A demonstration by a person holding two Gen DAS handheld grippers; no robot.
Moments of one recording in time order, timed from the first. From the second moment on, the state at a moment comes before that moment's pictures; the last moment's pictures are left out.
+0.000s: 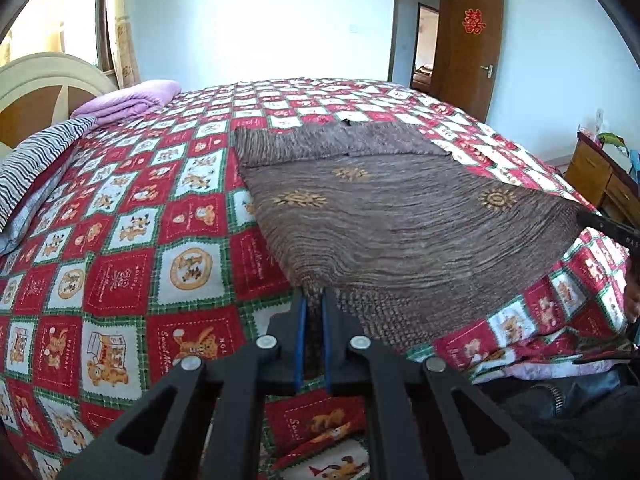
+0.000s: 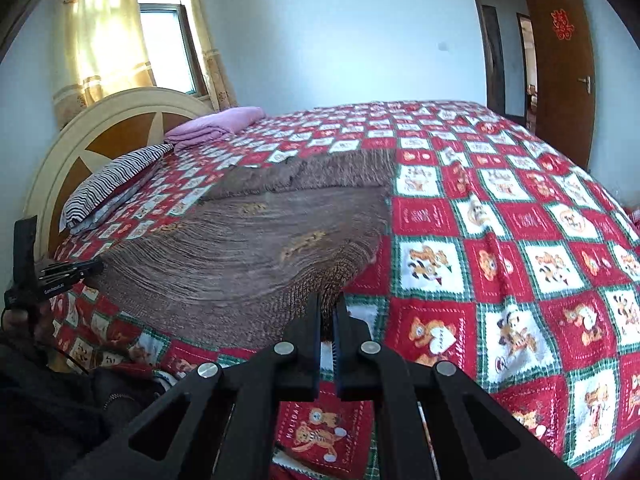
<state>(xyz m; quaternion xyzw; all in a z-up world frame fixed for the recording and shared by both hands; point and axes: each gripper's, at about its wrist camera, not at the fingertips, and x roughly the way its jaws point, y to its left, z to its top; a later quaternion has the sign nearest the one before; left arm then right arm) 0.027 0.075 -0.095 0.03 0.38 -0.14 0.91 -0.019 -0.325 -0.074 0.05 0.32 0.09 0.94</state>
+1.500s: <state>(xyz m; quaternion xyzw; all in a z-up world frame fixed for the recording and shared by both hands) 0.315 0.063 -0.048 0.07 0.36 -0.07 0.93 0.300 -0.330 -0.011 0.01 0.29 0.03 0.96</state>
